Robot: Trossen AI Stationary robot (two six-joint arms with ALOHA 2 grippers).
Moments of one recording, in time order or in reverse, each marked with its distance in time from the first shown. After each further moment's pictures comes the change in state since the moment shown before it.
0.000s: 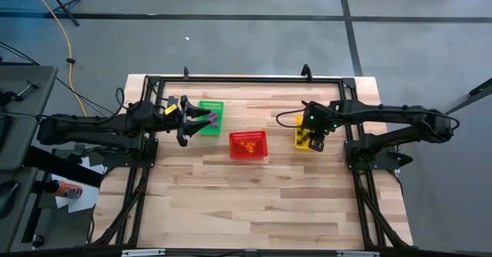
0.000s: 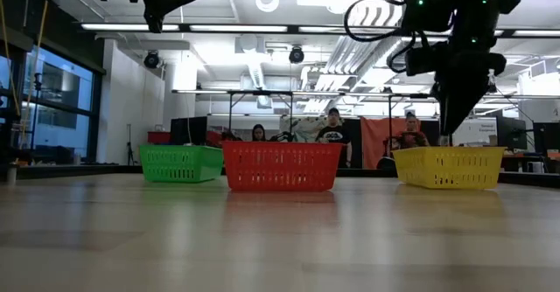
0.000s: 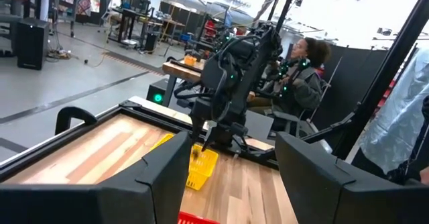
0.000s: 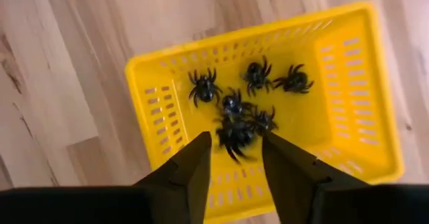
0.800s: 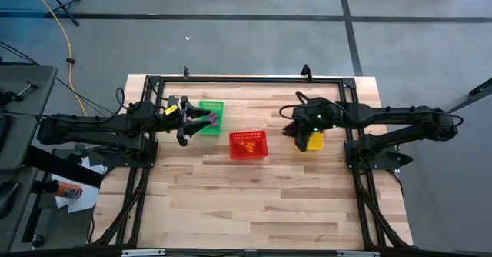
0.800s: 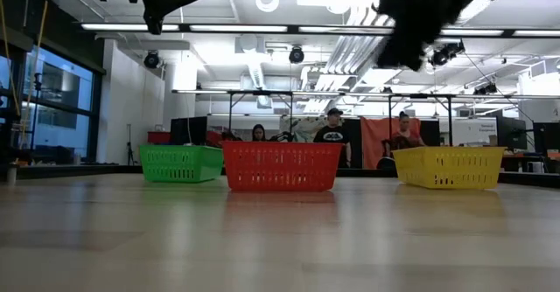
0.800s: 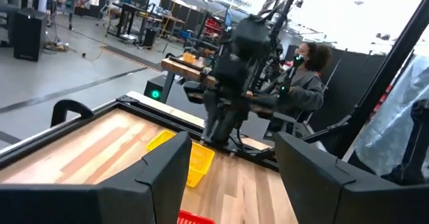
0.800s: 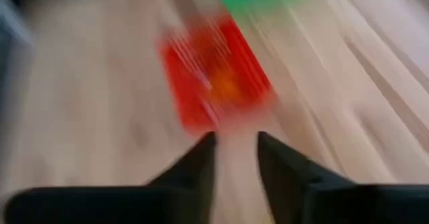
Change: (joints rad) left arm 0.000 0.000 0.000 -0.007 0.000 -0.032; right arm 0.125 -0.063 0.063 0.422 -0.100 0.211
